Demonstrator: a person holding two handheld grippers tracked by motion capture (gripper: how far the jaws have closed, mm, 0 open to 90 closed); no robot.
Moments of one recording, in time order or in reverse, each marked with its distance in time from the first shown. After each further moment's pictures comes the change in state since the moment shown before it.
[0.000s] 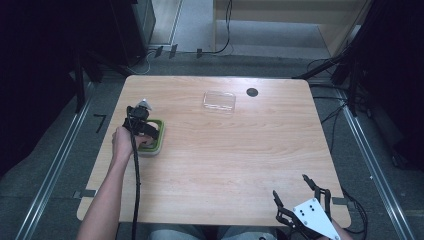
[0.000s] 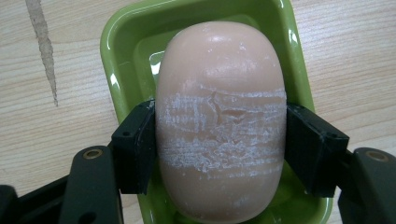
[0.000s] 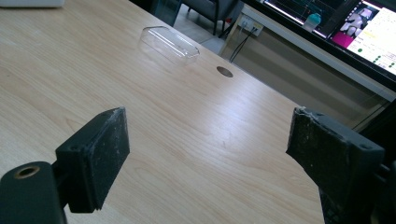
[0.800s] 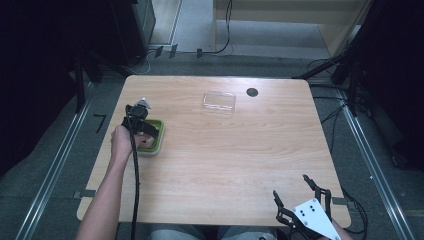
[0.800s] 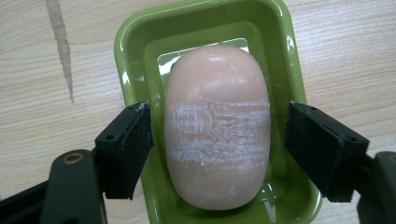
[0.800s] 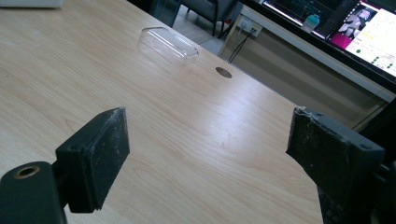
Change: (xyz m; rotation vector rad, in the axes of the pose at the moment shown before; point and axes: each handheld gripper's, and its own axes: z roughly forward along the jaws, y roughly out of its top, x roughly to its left) left arm -0.002 0.000 -0.011 -0.003 0.037 -0.003; right arm 0.000 0.000 -0.001 -0.004 -0.005 -0.002
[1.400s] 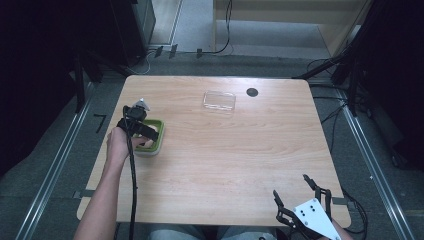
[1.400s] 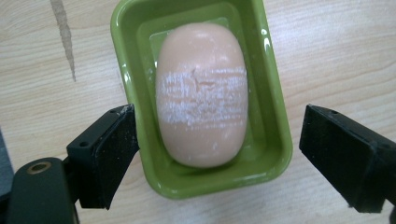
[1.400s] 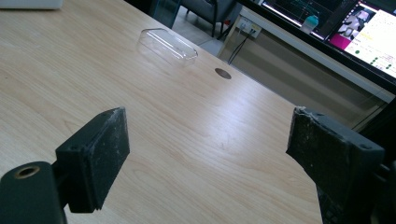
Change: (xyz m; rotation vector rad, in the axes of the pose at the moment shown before) left arm -0.006 -0.013 -0.024 0.004 -0.023 0.023; right arm 0.000 0.000 0.000 -0.005 -0.004 0.002
